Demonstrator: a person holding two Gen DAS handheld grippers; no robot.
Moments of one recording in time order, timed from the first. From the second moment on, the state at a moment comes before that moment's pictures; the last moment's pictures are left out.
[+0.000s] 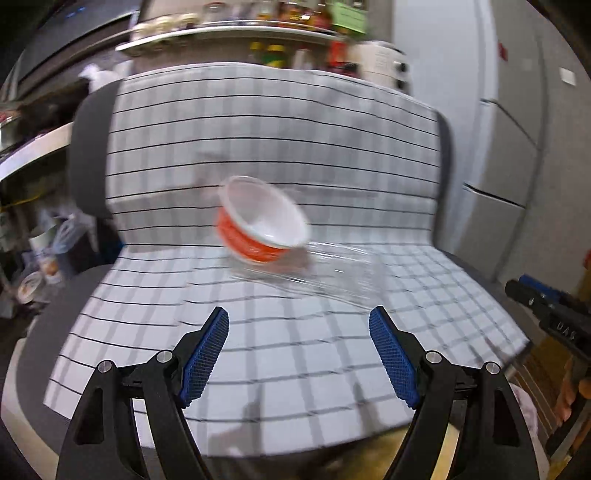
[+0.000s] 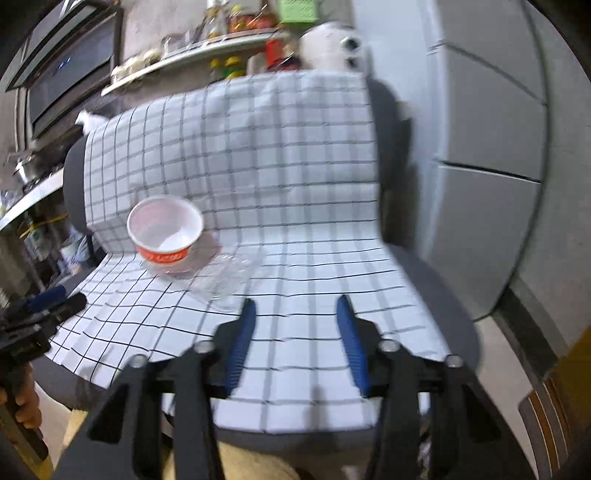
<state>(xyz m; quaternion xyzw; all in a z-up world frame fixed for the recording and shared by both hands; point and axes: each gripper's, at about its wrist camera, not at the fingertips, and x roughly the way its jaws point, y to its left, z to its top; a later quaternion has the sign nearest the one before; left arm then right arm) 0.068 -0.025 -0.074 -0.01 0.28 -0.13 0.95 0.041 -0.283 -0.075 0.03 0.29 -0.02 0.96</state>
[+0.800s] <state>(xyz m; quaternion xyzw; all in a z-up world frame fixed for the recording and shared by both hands) 0.118 0.034 -0.091 -0.05 0.31 -0.04 0.95 0.182 -0.256 -0.144 0.14 0.44 0.03 0.89</state>
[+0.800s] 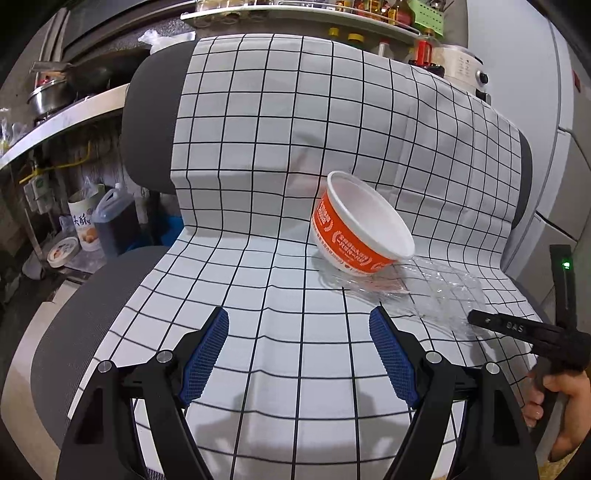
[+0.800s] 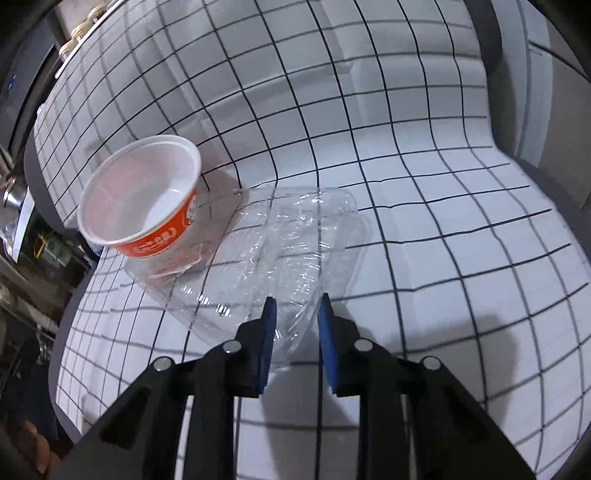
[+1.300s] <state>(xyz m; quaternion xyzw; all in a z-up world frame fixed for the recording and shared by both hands) 0.090 0.016 -0.072 -0.06 0.29 -0.08 0.95 0.062 -0.305 -0.121 0.10 0.45 0.02 0.89</state>
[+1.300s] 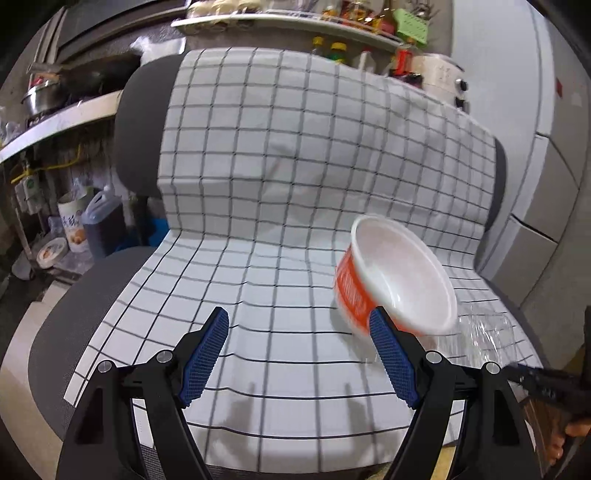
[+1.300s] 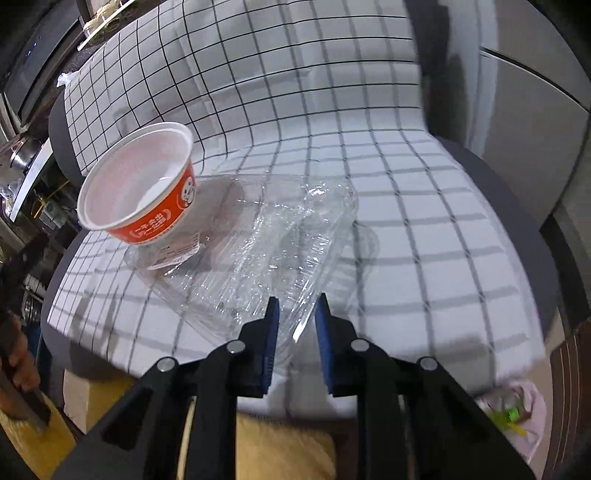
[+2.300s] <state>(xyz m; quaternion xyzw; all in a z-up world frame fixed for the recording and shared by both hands) 0.126 -0.097 -0.081 0.02 0.34 -0.15 0.93 0.003 -0.323 -0.107 0.08 0.38 -0.03 0.92</state>
